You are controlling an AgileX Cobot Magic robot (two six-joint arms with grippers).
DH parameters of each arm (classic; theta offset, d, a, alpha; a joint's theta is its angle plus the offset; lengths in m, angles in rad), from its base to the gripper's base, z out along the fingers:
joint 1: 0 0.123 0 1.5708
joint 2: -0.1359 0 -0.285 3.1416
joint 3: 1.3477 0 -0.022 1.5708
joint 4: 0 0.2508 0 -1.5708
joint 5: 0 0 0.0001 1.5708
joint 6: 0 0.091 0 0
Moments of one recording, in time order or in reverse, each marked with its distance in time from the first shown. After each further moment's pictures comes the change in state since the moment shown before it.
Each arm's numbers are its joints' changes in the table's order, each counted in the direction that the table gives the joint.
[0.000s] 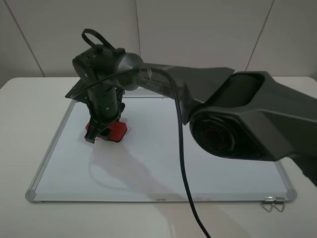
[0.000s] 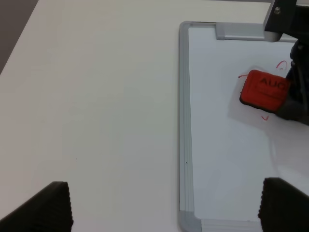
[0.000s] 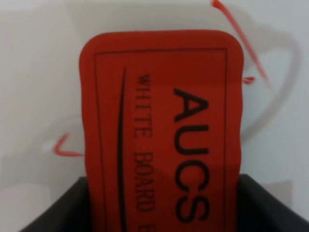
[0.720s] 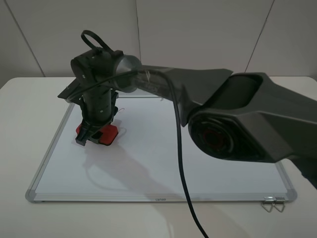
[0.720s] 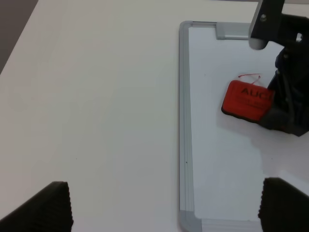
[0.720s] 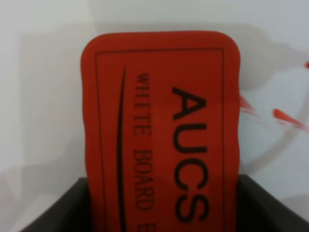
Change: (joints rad) left arm 0.000 0.000 0.000 0.000 0.000 0.000; right arm 0.001 -0.001 0.000 0.075 -0.069 -0.007
